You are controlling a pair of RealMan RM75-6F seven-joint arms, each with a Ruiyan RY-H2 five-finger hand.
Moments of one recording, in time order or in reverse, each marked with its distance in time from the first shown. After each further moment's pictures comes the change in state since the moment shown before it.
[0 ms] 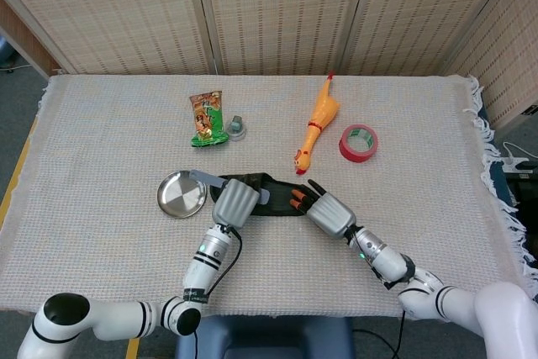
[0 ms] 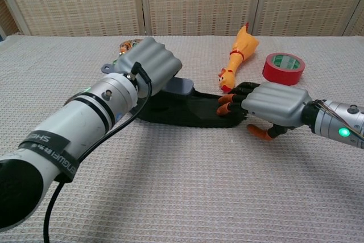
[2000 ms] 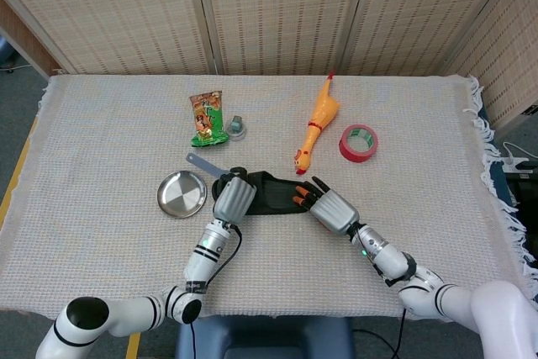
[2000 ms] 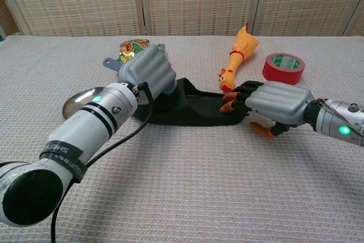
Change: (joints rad) left arm -0.028 -0.095 0.050 0.301 0.076 -0.026 0.149; right arm 0.012 -0.009 -0.023 0.031 0.050 -0.008 0.006
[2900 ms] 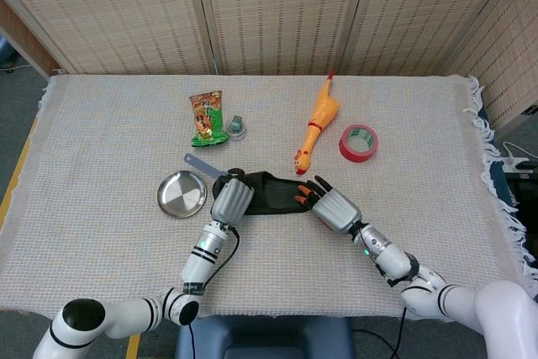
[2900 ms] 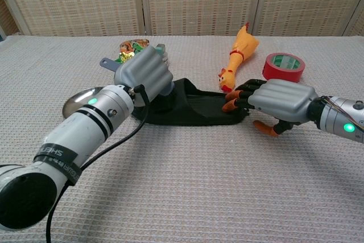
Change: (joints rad) left arm 0.034 0.013 -0.002 -0.018 0.026 0.001 0.011; right arm -0.007 0.023 0.002 -0.028 0.002 0.028 0.001
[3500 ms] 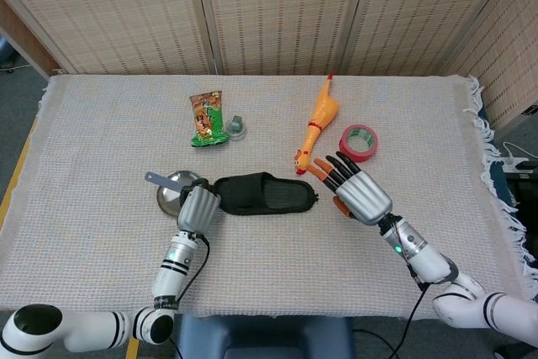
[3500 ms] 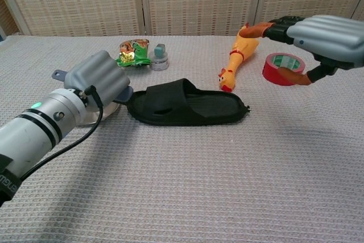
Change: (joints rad) left arm 0.140 0.187 0.048 -0.336 -0.140 0.107 0.155; right arm -0.079 0.313 0.058 -0.375 -0.004 0.228 0.053
